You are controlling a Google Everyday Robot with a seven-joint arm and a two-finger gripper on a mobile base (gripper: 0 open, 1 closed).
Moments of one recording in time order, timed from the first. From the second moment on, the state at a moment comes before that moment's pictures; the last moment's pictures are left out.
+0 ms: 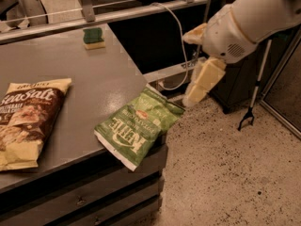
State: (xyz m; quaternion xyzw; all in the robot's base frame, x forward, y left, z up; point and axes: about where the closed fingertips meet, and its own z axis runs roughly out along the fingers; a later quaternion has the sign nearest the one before) arm 0.509 -0.087 0.950 -0.66 0.68 0.11 0.30
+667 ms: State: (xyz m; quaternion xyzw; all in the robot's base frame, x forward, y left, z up) arm 0.522 0.042 0.948 -0.66 0.59 0.27 0.38
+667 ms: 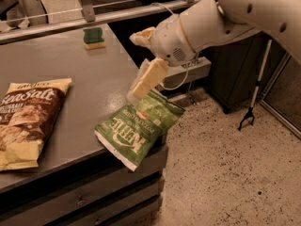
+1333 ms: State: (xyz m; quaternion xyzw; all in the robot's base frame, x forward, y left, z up) arm 0.520 0.051 0.951 -0.66 0.58 0.28 0.38
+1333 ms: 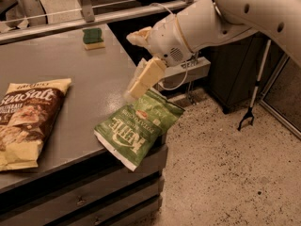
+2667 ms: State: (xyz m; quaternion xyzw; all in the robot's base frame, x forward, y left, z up) arm 0.533 0.208 0.900 -0.74 0.45 0.35 0.36
